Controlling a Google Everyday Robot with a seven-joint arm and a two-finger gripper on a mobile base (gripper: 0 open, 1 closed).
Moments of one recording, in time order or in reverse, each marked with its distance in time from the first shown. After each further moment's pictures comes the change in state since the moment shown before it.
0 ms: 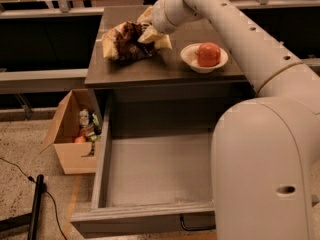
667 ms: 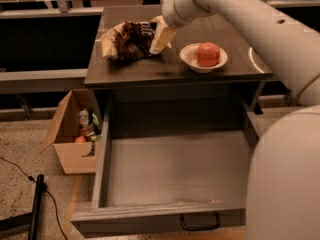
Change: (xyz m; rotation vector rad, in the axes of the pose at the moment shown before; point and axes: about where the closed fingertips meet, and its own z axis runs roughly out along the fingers) arm 0.008 -0.011 -0.059 0.148 0.130 0.154
